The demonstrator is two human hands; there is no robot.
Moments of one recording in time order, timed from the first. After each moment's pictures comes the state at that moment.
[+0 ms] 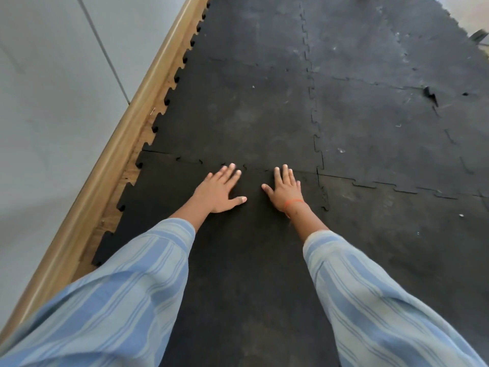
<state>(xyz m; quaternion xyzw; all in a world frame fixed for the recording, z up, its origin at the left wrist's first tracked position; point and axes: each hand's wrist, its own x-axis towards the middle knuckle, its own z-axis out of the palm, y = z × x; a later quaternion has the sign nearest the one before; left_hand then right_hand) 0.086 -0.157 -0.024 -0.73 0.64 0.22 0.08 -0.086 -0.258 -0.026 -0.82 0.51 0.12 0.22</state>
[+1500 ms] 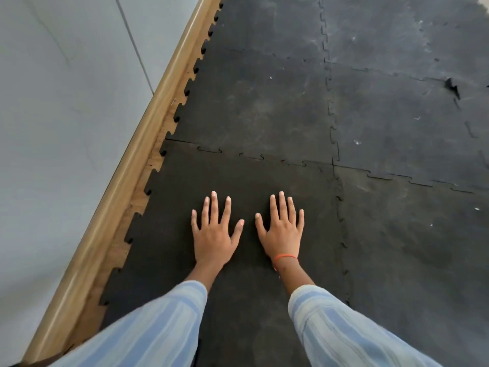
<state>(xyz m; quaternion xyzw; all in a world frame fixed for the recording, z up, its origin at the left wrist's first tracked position) 0.021 -0.016 -0.060 -0.87 0.48 0.06 -0.07 -0.104 -0.111 -0.059 -0.84 0.53 -0.09 0.09</state>
